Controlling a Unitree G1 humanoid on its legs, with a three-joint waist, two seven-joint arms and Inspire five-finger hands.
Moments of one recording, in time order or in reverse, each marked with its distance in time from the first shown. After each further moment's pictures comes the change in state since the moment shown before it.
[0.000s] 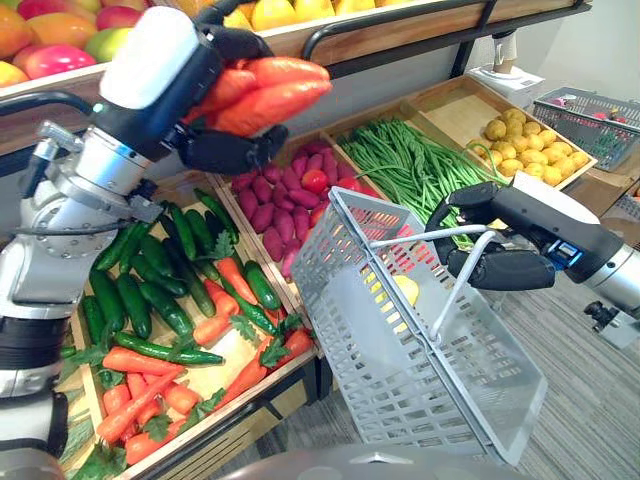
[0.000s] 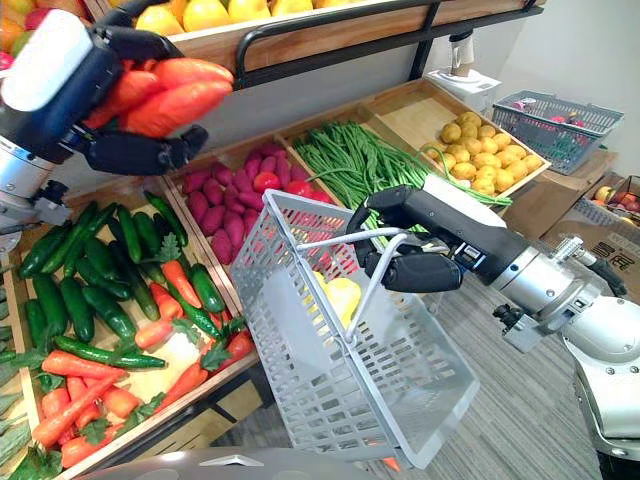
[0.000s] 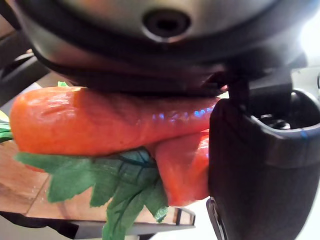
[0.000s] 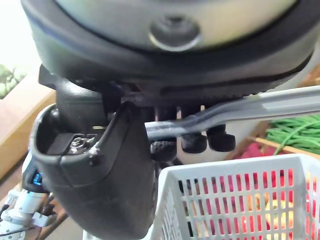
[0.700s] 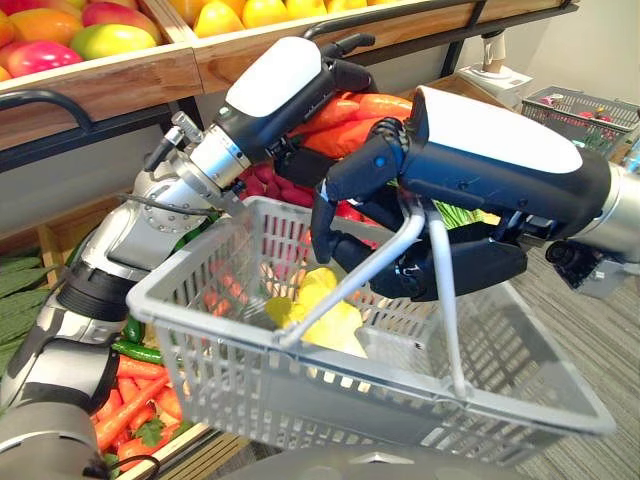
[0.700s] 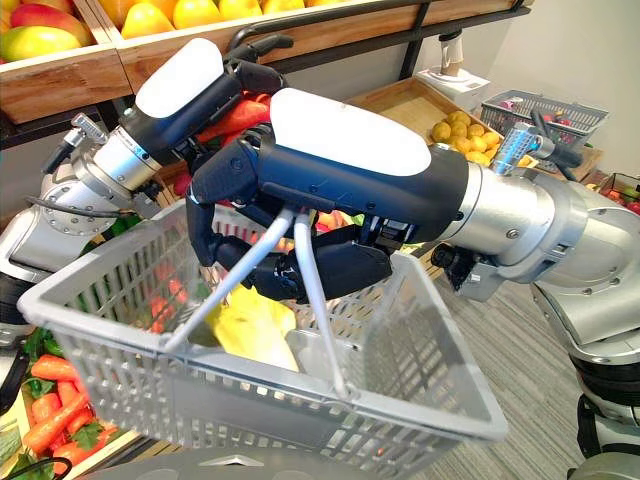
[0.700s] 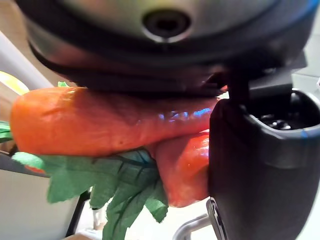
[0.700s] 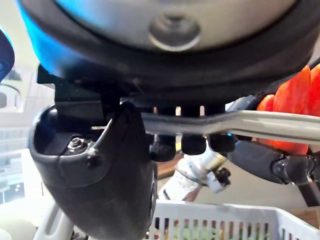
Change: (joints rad) left arm -0.292 -0.105 -0.411 0.119 -0.005 -0.004 -0.026; right arm -0.690 -0.162 0.393 -0.130 0.161 -0.090 -0.010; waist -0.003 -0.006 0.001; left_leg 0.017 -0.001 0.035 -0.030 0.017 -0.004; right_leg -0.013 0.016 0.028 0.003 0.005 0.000
